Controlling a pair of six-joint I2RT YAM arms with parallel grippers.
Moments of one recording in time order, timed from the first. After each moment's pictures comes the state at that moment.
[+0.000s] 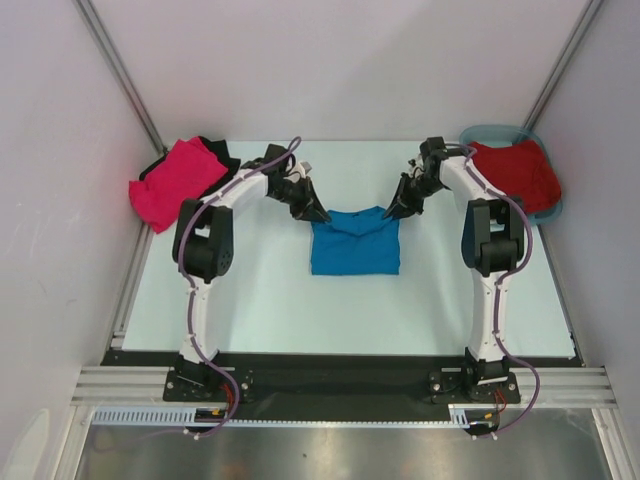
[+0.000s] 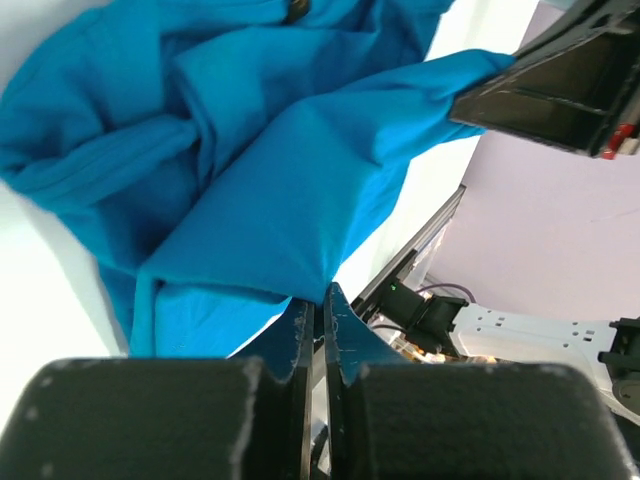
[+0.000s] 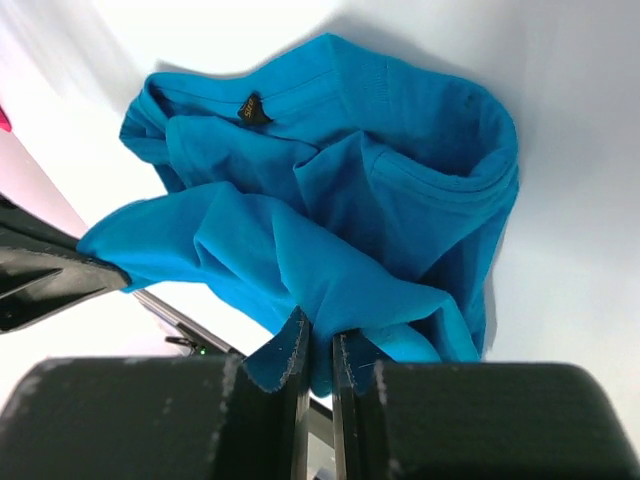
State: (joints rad) left arm -0.31 2.22 1.78 -0.67 0.82 -0.63; right arm 0.15 2.25 1.90 -0.96 -0.60 0.46
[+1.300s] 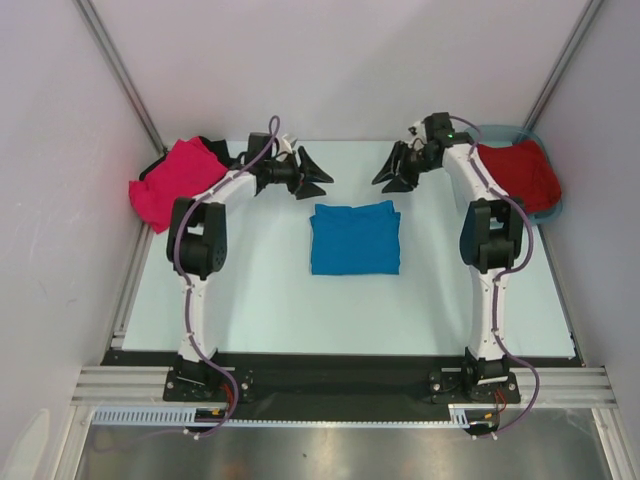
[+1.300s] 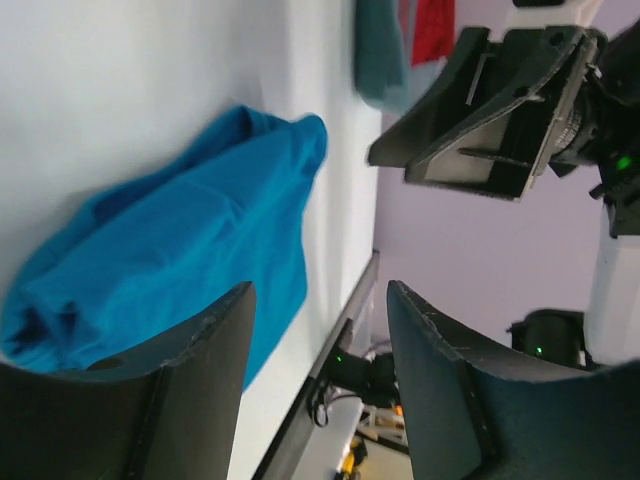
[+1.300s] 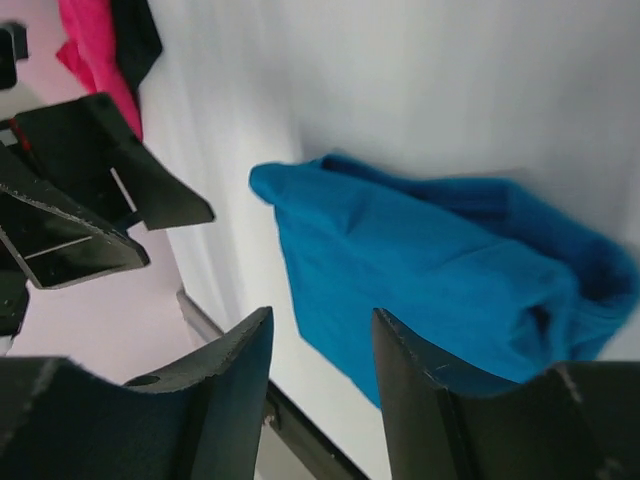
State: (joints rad) left arm -0.23 2.24 1.76 -0.17 0.92 -0.87; right arm 0.11 2.30 2.12 -0.85 -0.71 0.50
